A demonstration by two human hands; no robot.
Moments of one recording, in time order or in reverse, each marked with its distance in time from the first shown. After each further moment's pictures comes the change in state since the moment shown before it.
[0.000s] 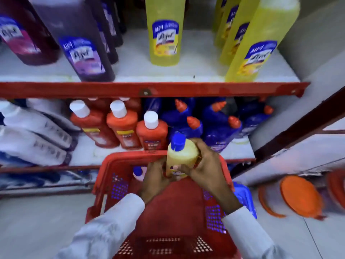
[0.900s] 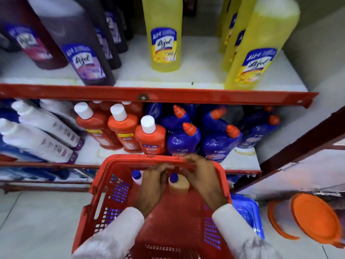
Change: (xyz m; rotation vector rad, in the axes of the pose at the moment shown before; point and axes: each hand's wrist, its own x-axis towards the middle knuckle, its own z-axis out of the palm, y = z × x) left_hand -0.006 0.017 0.014 0.214 0.246 0.126; right_hand 0.024 0.059 0.007 -0.149 -0.081 0.035
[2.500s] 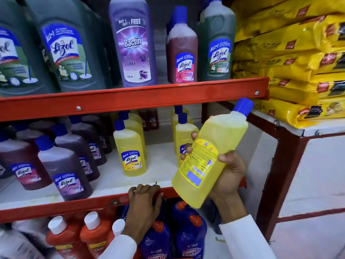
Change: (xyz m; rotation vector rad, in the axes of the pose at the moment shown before) left_hand 0.157 0.136 -0.041 0.487 0.194 0.282; right_hand 0.041 -0.162 -0.240 1.527 0.028 -0.432
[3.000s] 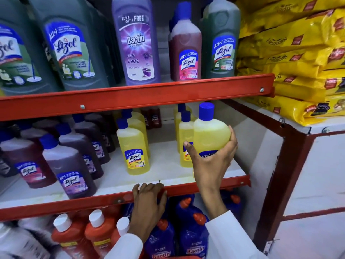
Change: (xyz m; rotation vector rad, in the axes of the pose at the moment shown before) left_hand 0.000 -0.001 0.007 -0.012 0.040 -0.024; right_hand 0.021 0.034 0.003 -1.094 0.665 -0.551
